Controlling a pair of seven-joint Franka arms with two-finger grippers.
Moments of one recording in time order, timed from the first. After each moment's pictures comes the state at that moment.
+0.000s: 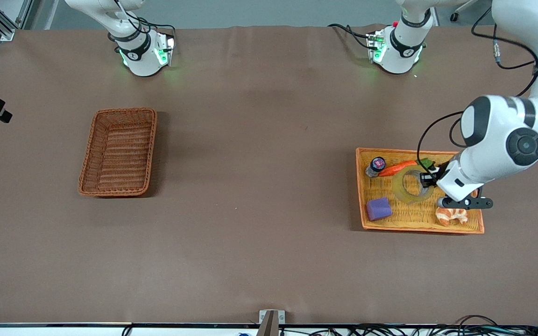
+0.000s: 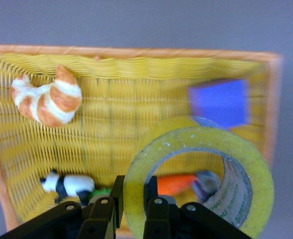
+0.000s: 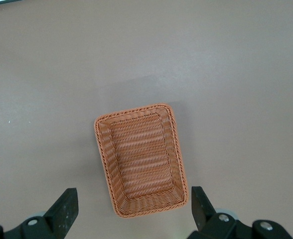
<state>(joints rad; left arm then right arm) 0.05 0.29 -0.20 -1.79 0.03 1.99 -0.13 0.00 0.01 -0.09 -1.43 0.00 1.46 0.09</state>
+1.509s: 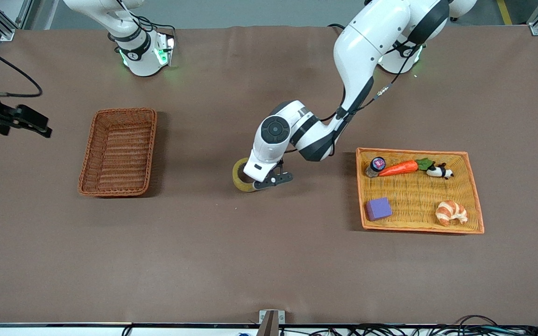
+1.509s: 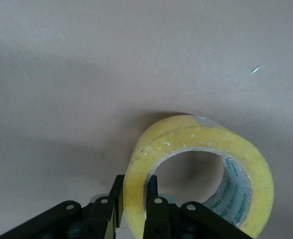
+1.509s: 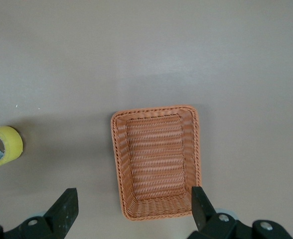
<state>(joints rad) -0.66 0.88 -0.22 -1.36 0.03 2.29 -1.08 0.10 0.10 -0.06 -1.46 0.00 1.52 0.09</state>
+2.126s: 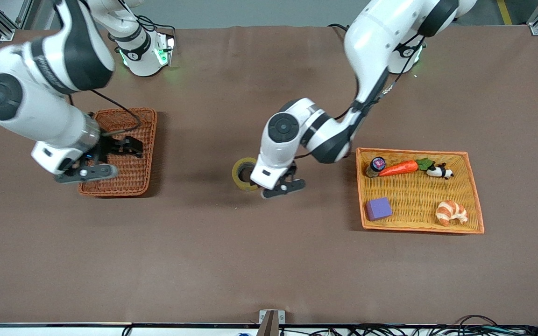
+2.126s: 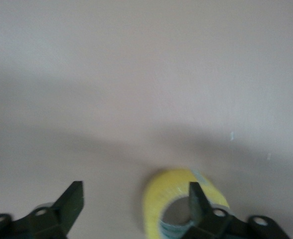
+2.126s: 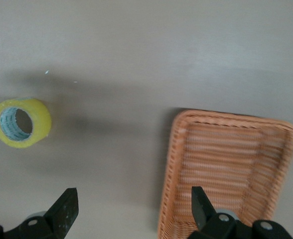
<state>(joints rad) -0.59 0.72 -0.15 -1.28 0.09 2.10 -1.04 0.19 0.19 0.08 -1.72 0.06 1.81 0.09</state>
